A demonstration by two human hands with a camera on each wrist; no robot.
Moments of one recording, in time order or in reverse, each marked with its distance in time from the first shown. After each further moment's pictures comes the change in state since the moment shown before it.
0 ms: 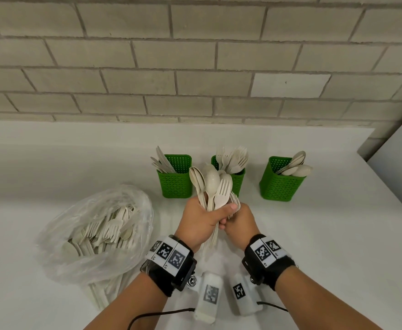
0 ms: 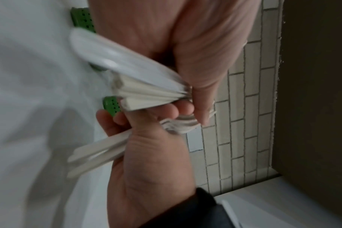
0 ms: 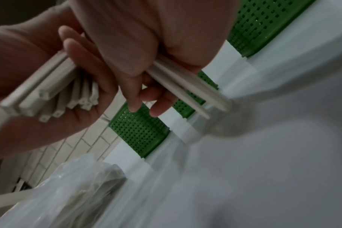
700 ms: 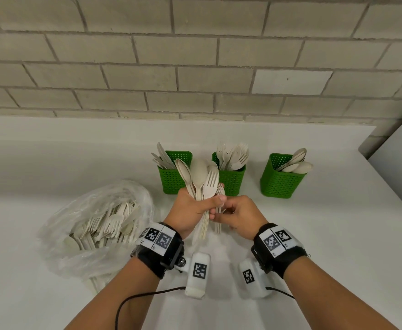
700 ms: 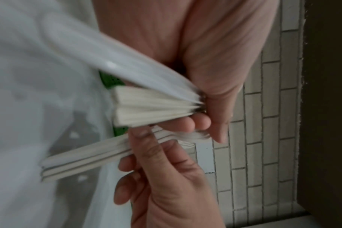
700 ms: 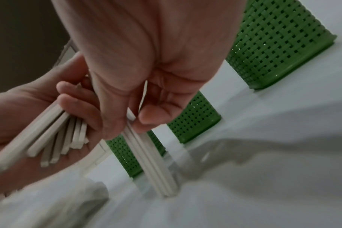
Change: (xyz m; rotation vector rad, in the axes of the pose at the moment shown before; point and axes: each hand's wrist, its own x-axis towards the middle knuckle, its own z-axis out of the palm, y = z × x) left_hand 0.009 0.007 -0.022 -0.078 -0.052 0.014; right_hand 0.009 -0.009 -0.020 -0.170 -0.243 -0.061
